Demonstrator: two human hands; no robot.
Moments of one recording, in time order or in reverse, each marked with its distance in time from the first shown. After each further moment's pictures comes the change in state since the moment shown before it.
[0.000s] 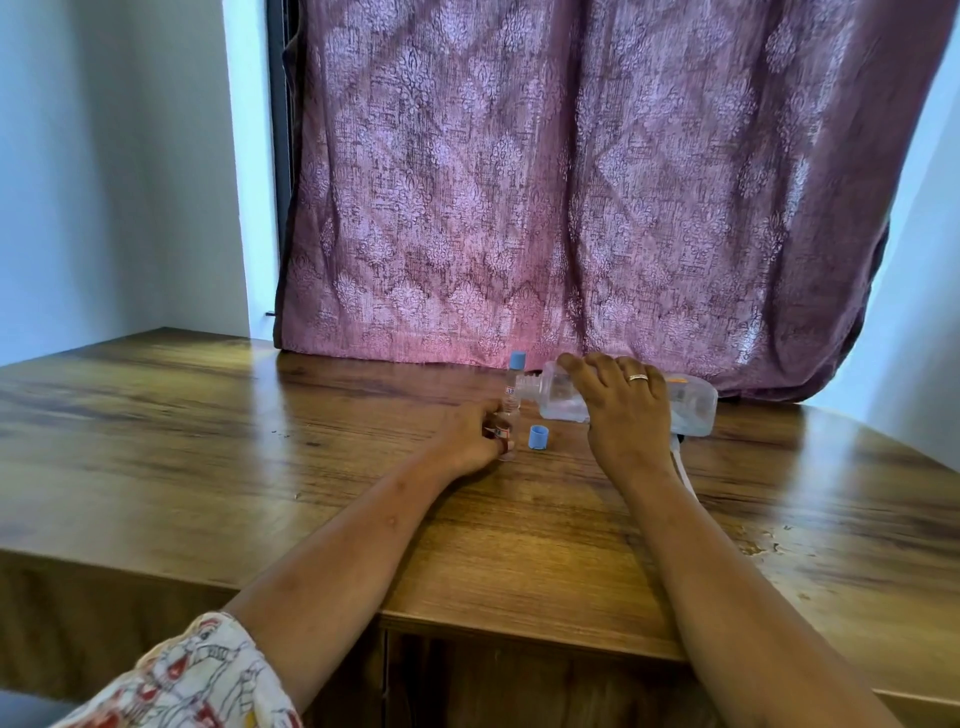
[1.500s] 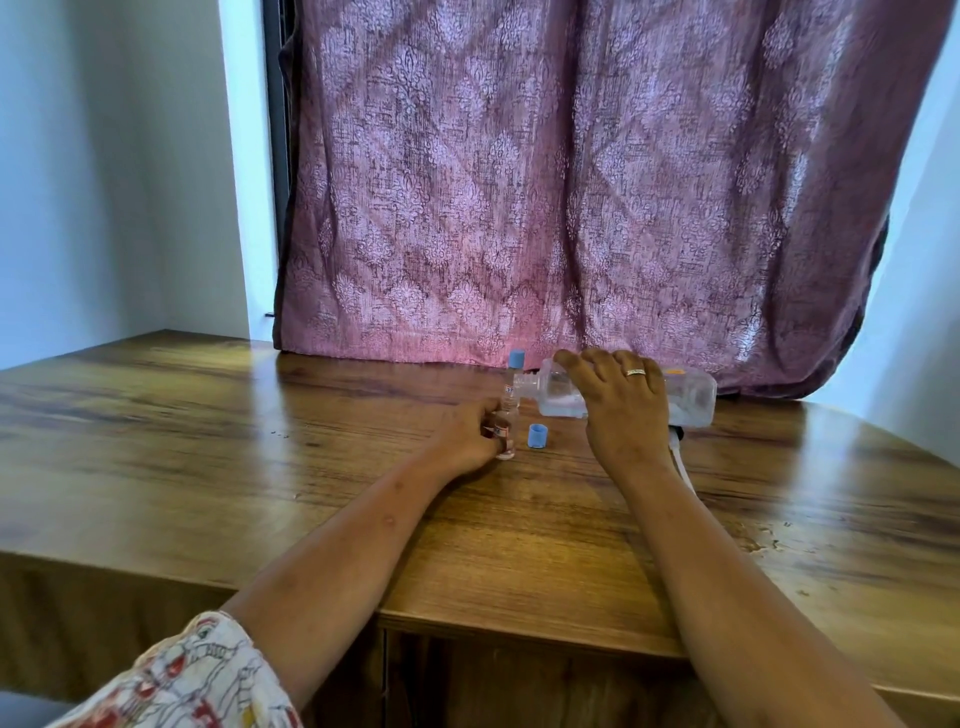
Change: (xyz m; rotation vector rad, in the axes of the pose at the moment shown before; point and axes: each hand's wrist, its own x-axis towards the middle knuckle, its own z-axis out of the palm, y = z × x) left_hand -0.008 0.007 -0.003 0.047 -0.001 -0.004; right_hand 0.003 0.000 -0.001 -0.005 0.007 -0.004
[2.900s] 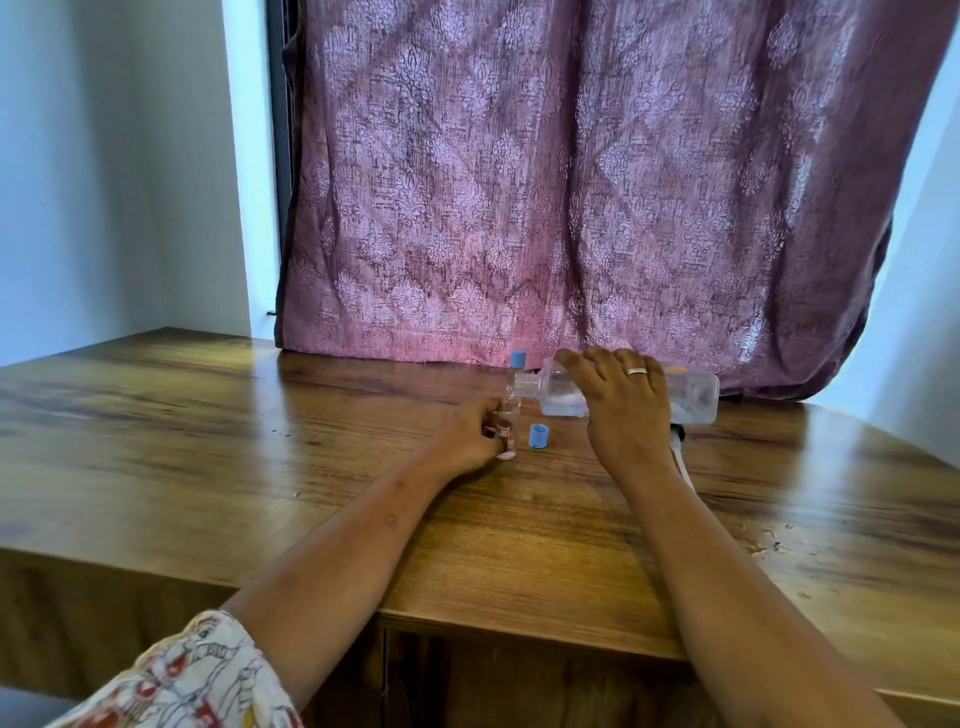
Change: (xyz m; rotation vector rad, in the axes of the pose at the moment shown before) left_hand -0.004 0.001 -0.001 -0.055 0.000 0.022; right_hand 0.001 0.000 0.001 0.005 0.008 0.007
